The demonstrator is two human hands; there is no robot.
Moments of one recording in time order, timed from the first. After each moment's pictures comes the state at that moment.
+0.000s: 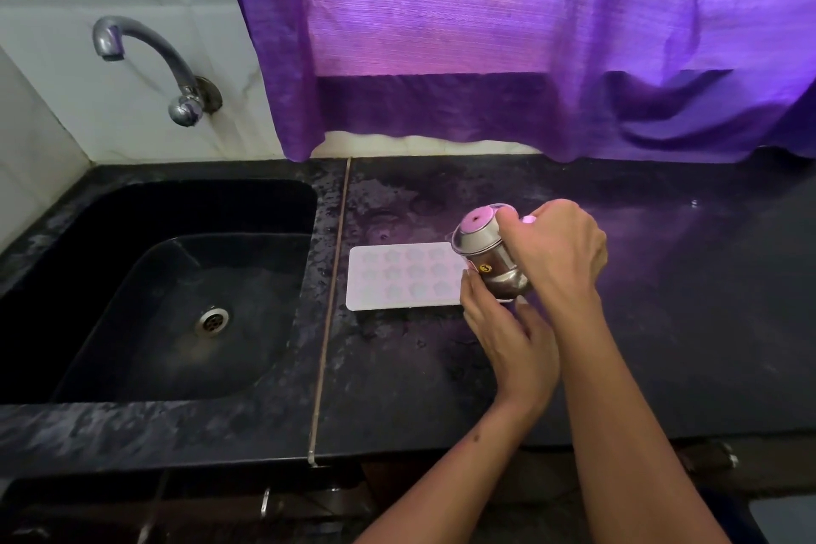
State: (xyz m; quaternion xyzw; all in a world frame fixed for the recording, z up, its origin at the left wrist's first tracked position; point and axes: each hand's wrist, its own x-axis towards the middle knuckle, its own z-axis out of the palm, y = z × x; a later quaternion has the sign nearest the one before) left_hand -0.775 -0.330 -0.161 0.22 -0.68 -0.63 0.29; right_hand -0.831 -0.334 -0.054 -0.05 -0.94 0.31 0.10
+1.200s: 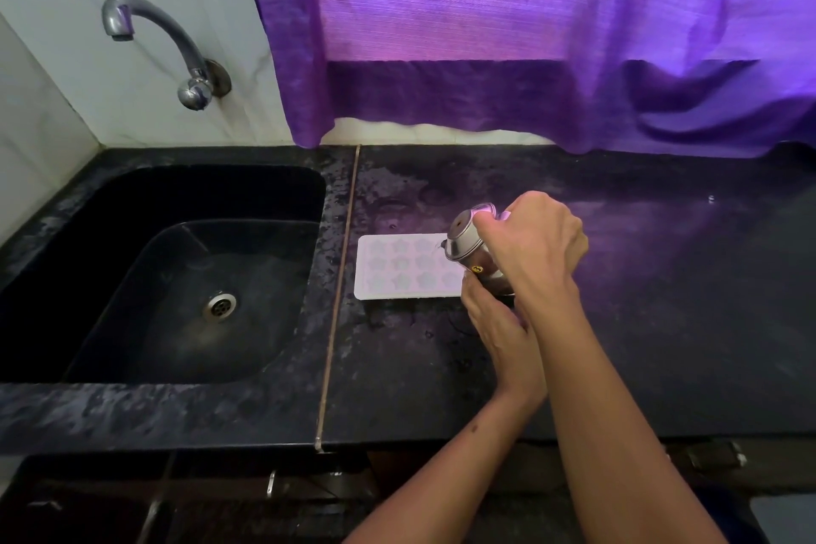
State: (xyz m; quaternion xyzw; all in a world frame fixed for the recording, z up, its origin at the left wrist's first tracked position) left_hand -0.783 -0.342 -0.168 0.29 -0.65 -0.67 0.23; right_hand -0.827 -0.364 -0.060 0.01 -0.96 0.26 0.09
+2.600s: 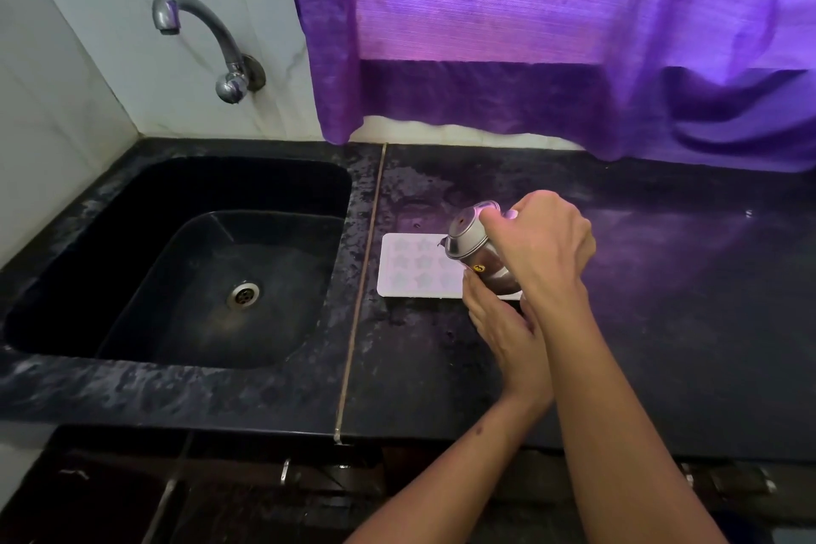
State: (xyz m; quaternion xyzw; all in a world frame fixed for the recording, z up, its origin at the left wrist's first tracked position) left_hand -0.777 -0.358 -0.161 0.32 -0.64 -0.65 0.25; right_hand -0.822 -0.381 -0.057 0.04 -0.96 0.28 0.09
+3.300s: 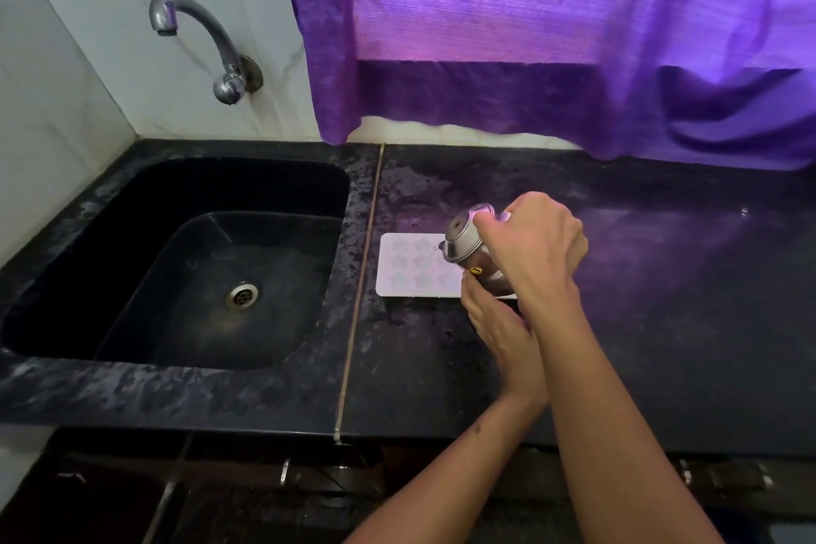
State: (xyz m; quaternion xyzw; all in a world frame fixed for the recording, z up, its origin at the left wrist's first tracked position) left_hand -0.784 -0.359 -0.172 0.35 -0.63 -0.66 0.22; right_hand -0.820 -0.385 -0.059 0.03 -0.96 0.26 0.09
